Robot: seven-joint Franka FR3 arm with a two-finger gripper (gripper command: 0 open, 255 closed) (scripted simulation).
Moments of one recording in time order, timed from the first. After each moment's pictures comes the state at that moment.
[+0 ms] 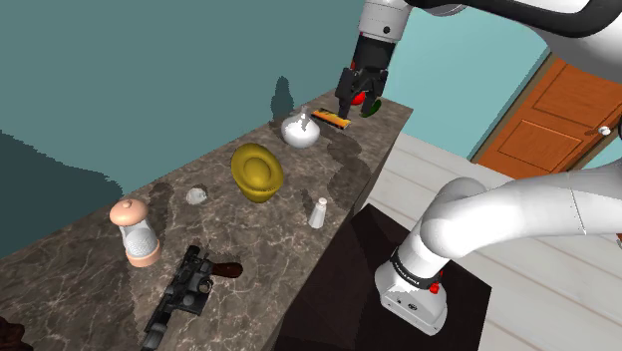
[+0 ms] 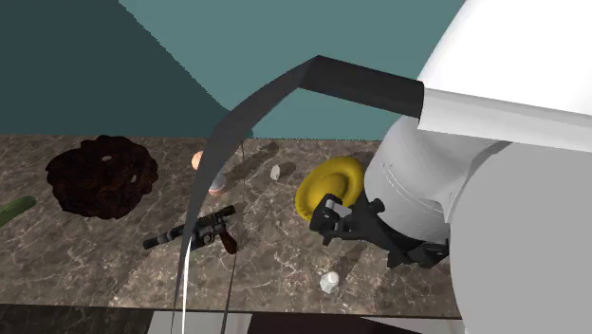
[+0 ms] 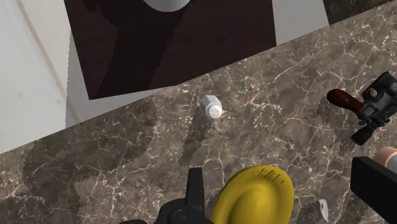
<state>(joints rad) 0.01 -0.74 0.07 -2.26 0.12 1.47 0.15</state>
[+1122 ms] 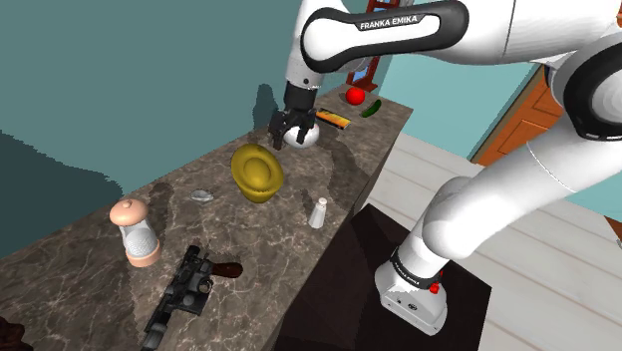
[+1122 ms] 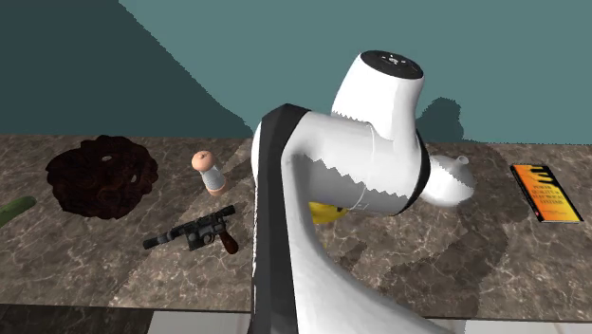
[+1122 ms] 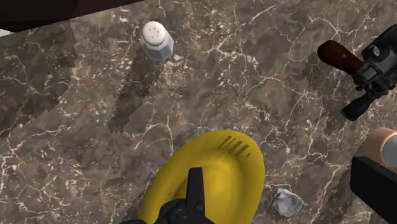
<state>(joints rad) 0.06 -0.35 0.13 -2.31 0.21 1.94 0.09</state>
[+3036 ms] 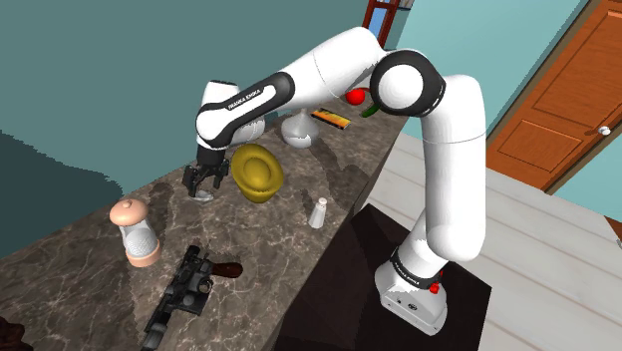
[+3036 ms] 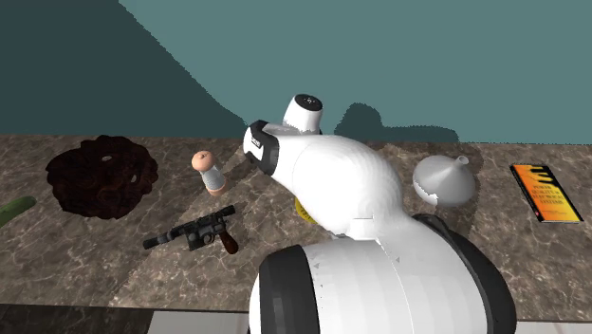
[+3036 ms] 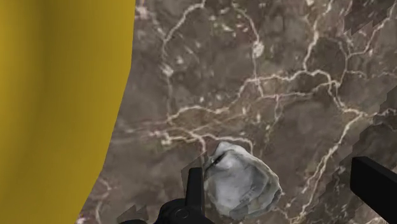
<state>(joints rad) 0.18 0.54 0.21 -1.81 0.23 2.37 0.02</state>
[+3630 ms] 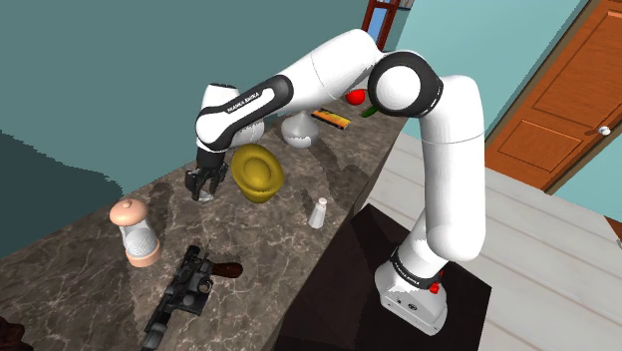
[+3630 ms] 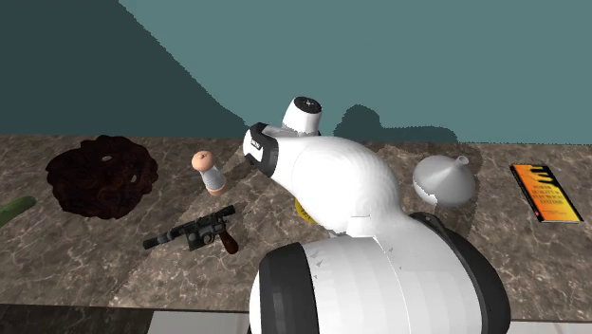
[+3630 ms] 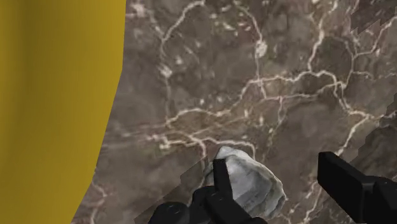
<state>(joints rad) 0.18 0.55 0.21 -1.81 0.23 2.39 0.02</state>
